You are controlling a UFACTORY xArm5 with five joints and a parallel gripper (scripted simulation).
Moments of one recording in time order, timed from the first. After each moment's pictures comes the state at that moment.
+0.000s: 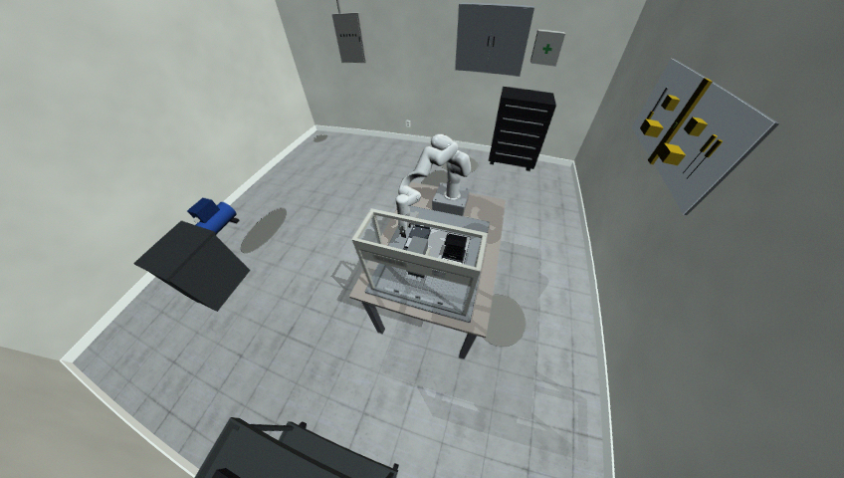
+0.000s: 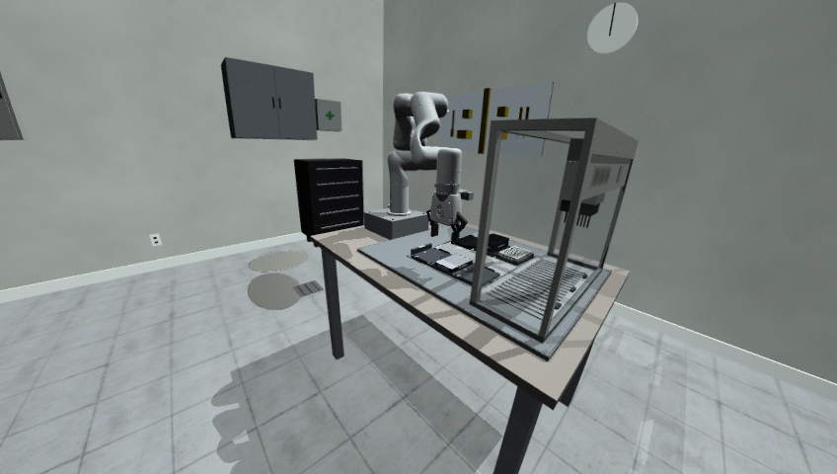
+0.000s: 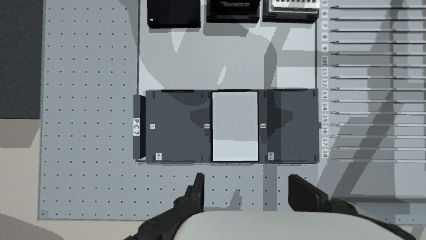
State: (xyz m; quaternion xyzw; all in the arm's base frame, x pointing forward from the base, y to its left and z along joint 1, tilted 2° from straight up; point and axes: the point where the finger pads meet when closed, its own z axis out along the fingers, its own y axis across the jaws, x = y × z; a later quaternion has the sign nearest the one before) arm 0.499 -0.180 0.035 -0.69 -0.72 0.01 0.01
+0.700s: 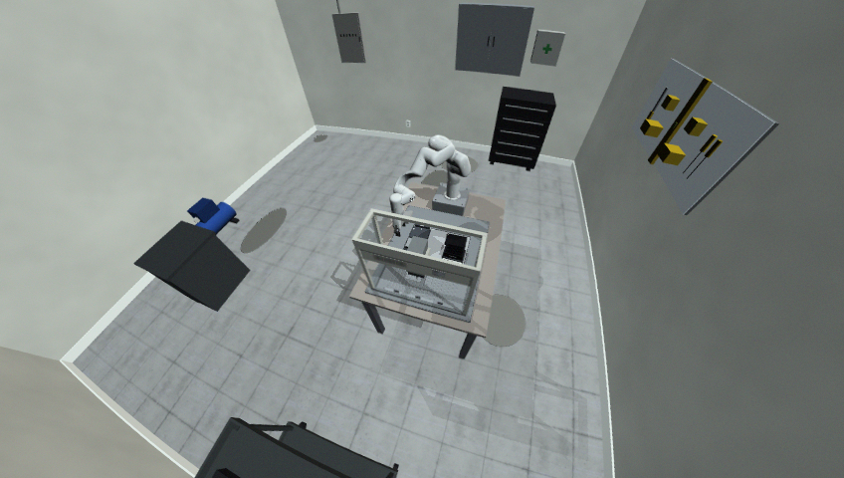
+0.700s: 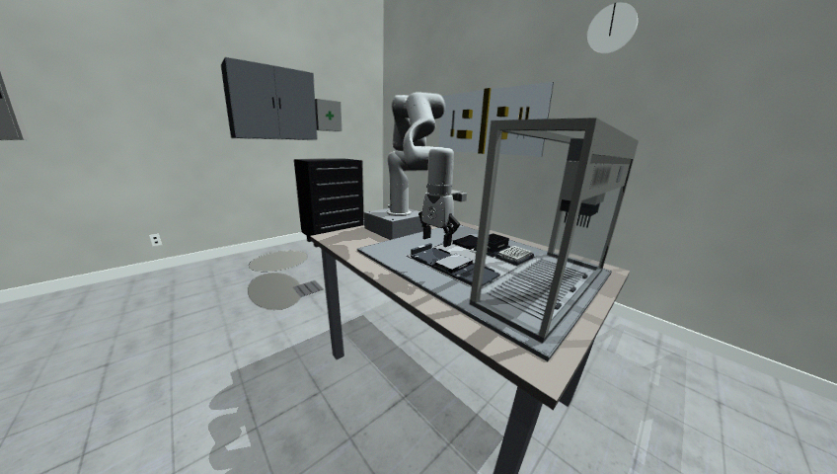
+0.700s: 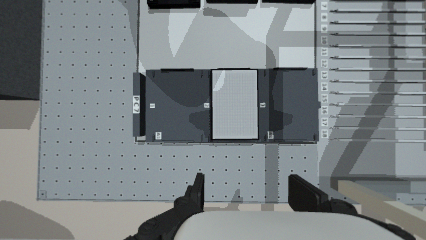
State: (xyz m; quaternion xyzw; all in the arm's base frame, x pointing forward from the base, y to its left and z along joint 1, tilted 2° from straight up) arm 0.501 -0.219 0.035 -0.69 -0.72 0.00 0.01
